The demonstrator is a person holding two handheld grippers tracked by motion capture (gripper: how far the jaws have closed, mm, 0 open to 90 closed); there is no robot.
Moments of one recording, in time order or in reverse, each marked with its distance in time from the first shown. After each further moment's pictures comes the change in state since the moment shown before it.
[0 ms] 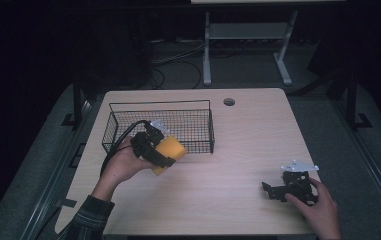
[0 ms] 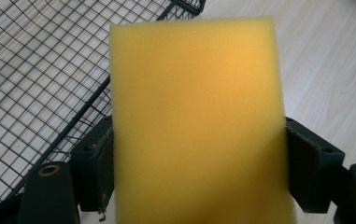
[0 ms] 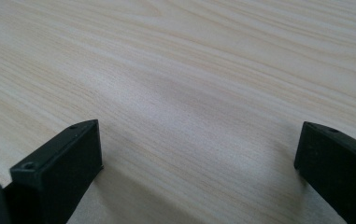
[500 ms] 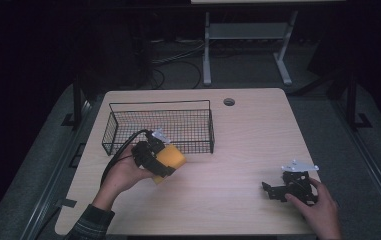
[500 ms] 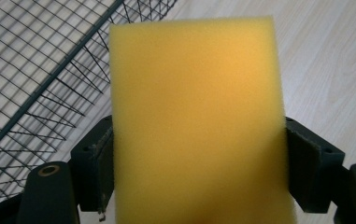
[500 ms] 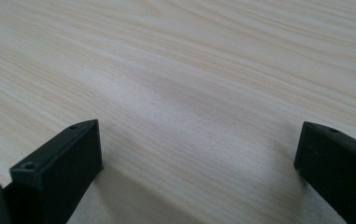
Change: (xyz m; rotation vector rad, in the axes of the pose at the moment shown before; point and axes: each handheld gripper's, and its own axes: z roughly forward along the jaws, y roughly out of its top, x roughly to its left) left arm -0.014 -0.017 0.011 0.023 0.001 0.006; right arm 0.000 0.000 0.000 0.001 0.003 0.002
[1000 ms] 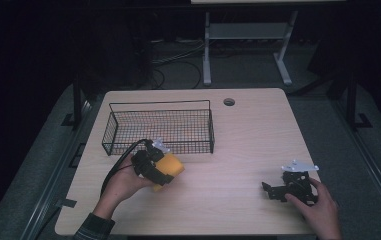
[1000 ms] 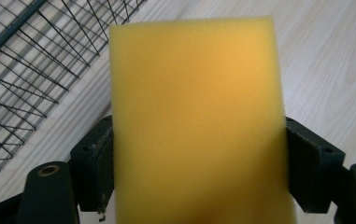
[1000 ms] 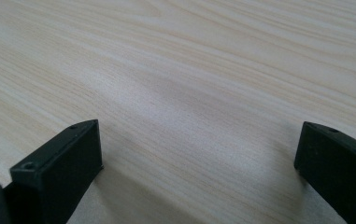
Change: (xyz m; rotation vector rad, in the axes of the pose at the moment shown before) left arm -0.006 -0.019 0.015 0.025 0.010 -0.010; right arm 0.000 0.000 0.000 -0.001 -0.002 -0.002
